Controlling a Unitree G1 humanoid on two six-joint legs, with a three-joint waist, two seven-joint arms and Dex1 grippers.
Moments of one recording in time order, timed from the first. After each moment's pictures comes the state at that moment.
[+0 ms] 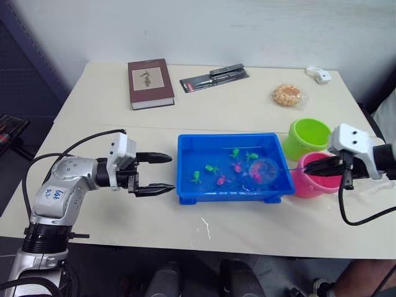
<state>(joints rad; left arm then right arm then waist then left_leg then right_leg) -0.43 0.70 0.06 -0.10 -0.53 0.44 -1.21 -0.41 -1.18 -0.13 -0.04 0.27 0.50 1.39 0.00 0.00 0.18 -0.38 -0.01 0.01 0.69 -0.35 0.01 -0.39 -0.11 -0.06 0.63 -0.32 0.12</state>
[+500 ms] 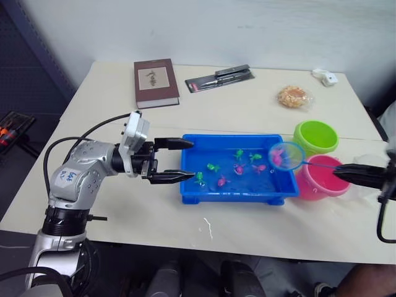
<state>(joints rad) -0.59 0.59 0.02 -0.11 -0.64 0.56 -1.19 0.14 -0.97 -0.82 -0.37 0.46 0.77 1.22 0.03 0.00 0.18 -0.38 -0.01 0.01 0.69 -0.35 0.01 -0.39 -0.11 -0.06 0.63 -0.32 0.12</state>
